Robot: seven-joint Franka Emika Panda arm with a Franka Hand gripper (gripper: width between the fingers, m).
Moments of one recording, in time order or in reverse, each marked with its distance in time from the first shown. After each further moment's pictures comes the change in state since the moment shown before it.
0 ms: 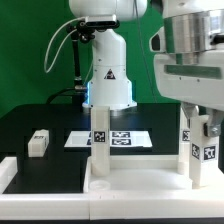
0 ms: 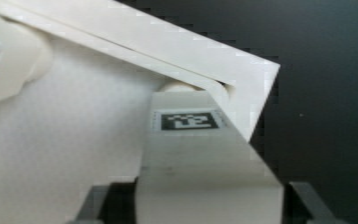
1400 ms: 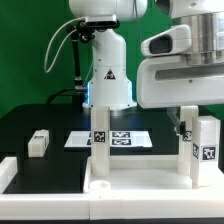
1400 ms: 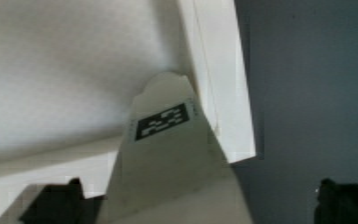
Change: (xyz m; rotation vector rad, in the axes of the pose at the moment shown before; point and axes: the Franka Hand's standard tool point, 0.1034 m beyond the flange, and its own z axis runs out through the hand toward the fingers) arm -0.013 -0.005 0.000 -0.066 -0.014 -1.303
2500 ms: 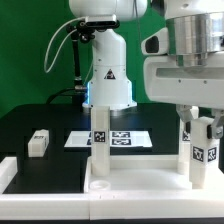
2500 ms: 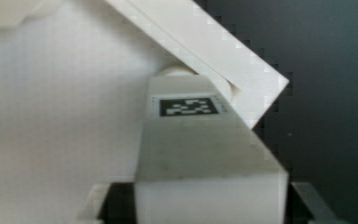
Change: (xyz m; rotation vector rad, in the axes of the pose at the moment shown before) arm 0.003 0.012 0.003 0.026 0.030 1.012
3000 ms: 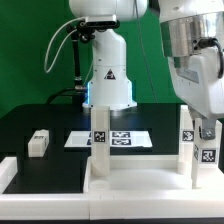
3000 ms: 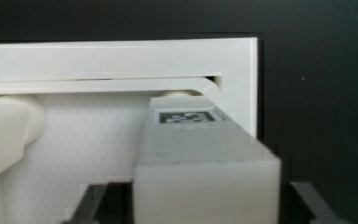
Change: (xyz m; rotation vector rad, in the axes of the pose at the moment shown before) arm -0.002 0.001 0.001 0.024 -0.030 0.437
